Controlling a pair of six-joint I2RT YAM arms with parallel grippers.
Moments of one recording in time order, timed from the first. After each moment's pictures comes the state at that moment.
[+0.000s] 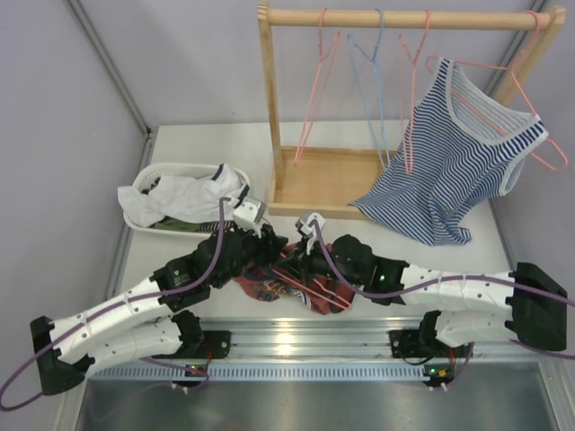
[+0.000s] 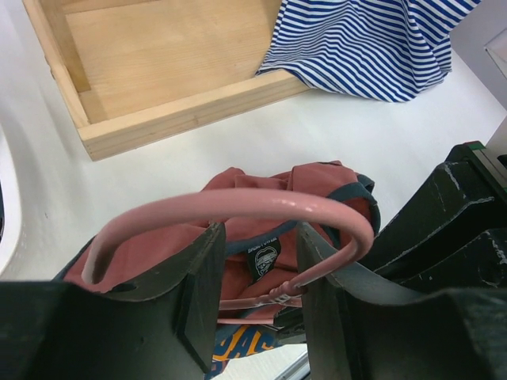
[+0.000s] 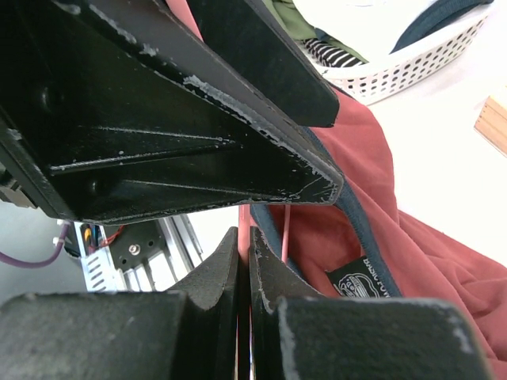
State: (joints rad) left arm -1.04 0.80 0.74 -0.24 -0.34 -0.39; right arm 1.18 1.19 0.68 0.30 0.04 0.32
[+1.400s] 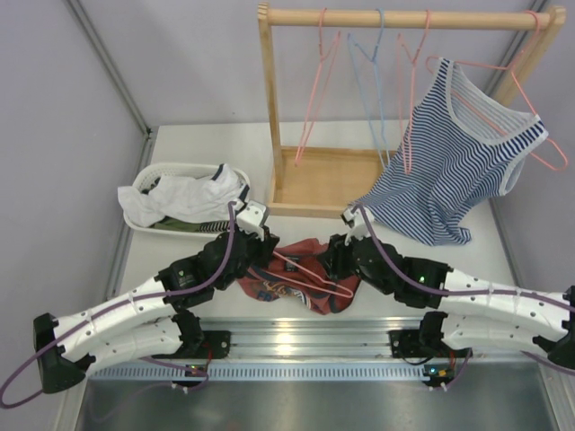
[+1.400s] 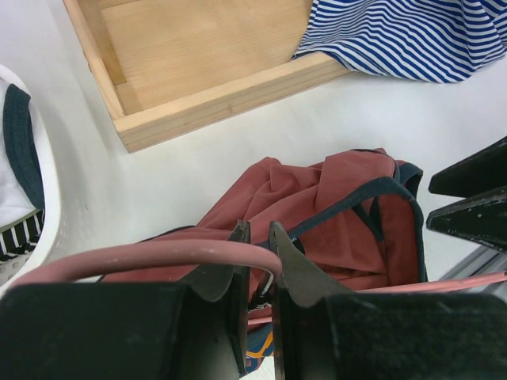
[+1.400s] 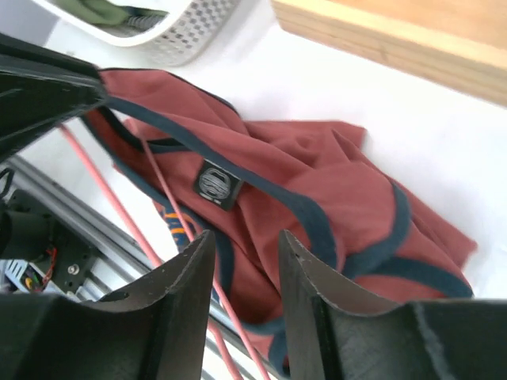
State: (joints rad) left arm -1.04 0.81 0.71 -0.24 -0.41 -0.32; right arm 1.18 0.93 0.73 -0.25 0.41 0.57
